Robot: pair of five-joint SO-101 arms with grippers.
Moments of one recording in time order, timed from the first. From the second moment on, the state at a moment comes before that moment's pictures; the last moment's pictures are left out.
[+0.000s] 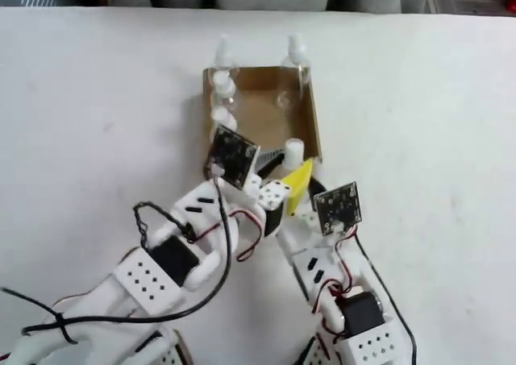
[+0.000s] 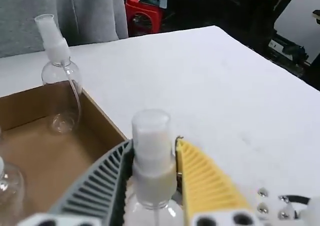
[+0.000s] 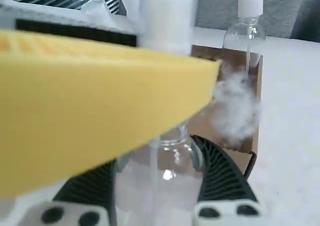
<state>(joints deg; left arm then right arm) 38.1 -48.3 64.4 11.9 14.4 -23.8 -102.6 96.4 33.2 -0.6</state>
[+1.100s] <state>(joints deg) 38.2 -48.0 64.7 12.3 13.9 -23.4 -102.7 96.4 33.2 -0.7</state>
